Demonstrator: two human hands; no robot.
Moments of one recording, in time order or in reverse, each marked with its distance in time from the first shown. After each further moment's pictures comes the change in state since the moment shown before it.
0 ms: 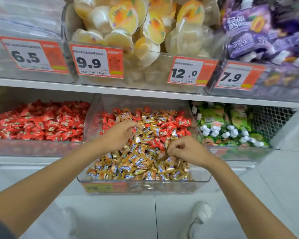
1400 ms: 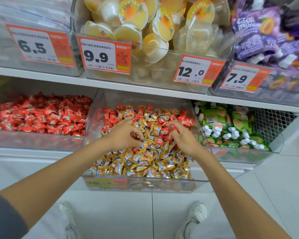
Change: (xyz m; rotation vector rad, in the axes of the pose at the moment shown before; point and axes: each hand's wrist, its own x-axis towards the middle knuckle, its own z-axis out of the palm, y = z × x) left_hand -0.002 -0.009 0.013 0.139 -0.018 -0.062; right_hand 0.036 0.000 0.011 0.052 0.157 0.050
